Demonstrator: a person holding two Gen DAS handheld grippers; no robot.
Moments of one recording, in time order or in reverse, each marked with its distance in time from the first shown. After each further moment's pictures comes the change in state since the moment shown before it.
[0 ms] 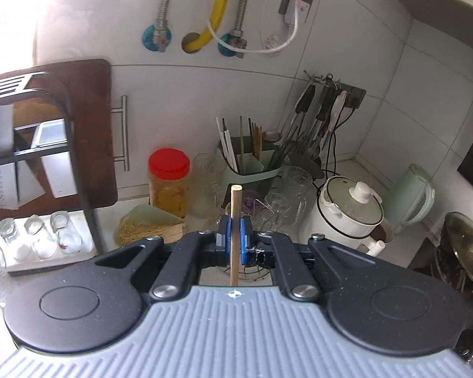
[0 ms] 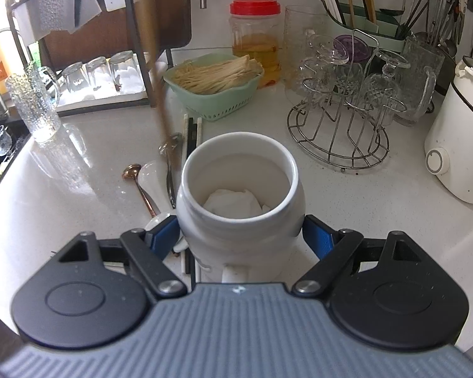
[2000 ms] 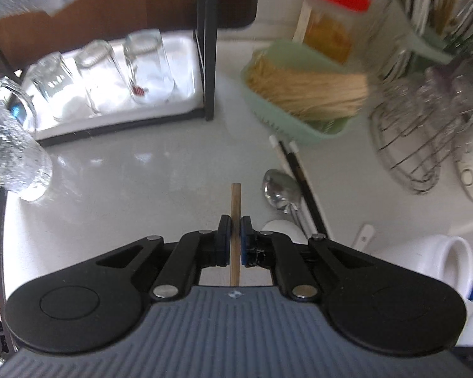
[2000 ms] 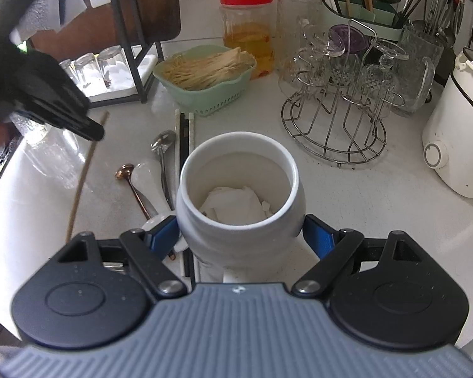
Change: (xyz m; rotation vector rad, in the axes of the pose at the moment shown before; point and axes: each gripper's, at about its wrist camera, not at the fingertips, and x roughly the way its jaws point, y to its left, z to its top) left arm 0.159 0.165 -0.137 -0.197 0.430 0.317; right arm 0.008 -0.003 0.012 0.020 0.055 -0.014
